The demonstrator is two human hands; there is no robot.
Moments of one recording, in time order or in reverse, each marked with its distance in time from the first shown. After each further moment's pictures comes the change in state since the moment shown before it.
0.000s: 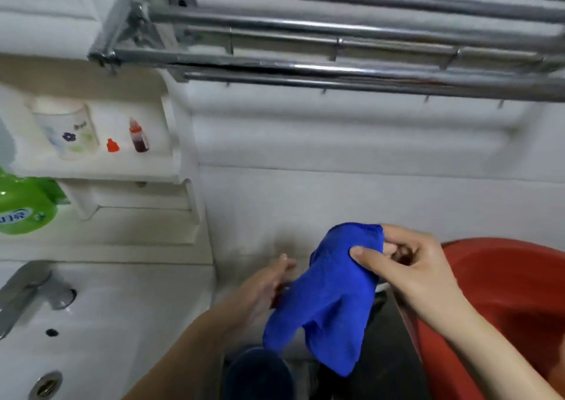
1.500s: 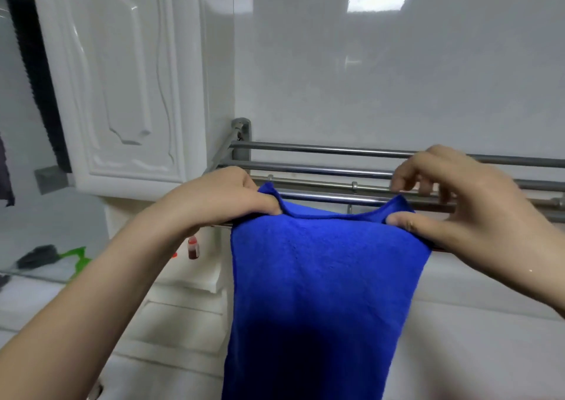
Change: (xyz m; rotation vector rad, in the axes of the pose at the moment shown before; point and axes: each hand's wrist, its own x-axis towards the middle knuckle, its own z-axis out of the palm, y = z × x) left_hand -0.130 0.304 0.031 1.001 0.723 0.311; right_hand 0.108 -0.174 -0.061 -0.925 0.006 -0.764
